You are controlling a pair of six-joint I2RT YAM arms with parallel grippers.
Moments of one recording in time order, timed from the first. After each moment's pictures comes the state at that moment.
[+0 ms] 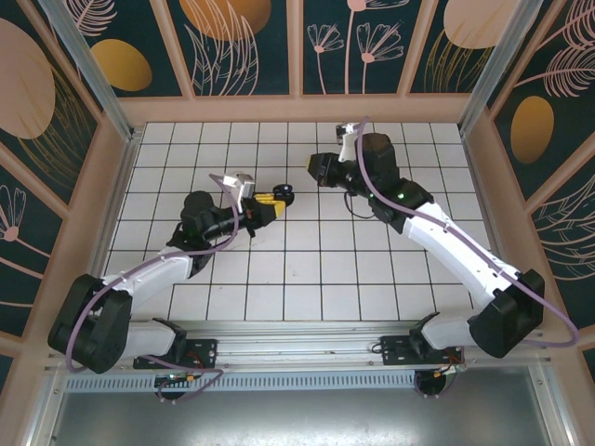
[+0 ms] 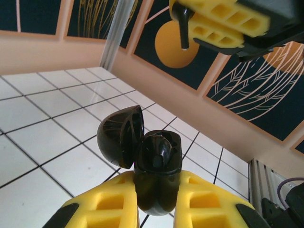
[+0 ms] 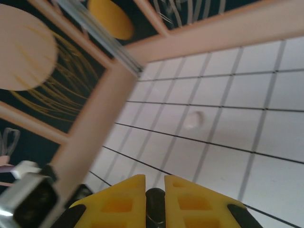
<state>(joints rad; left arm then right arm) -0.47 1.31 0.59 0.68 0.68 -0.40 0.65 1.33 1.24 -0.20 -0.20 0.61</state>
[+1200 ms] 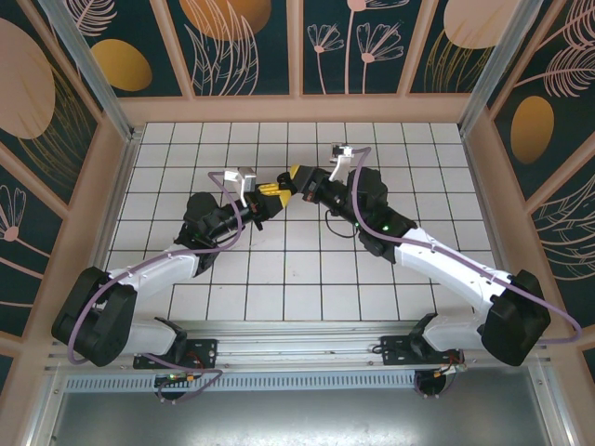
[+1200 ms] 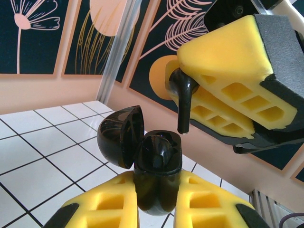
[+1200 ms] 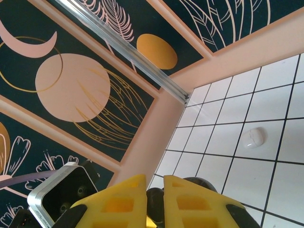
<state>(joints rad) -0.51 1.35 0.61 0.86 0.59 -0.47 0.78 1.27 0.96 0.26 -0.07 0.84</state>
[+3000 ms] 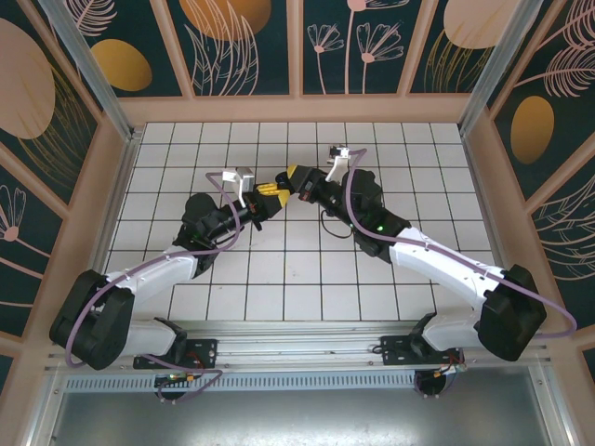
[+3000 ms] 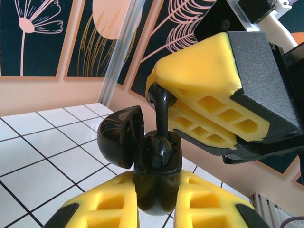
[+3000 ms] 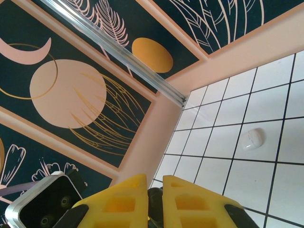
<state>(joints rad) -0.51 1.32 0.60 0.85 0.58 -0.47 0.80 1.31 0.96 0.30 -0.02 0.86</state>
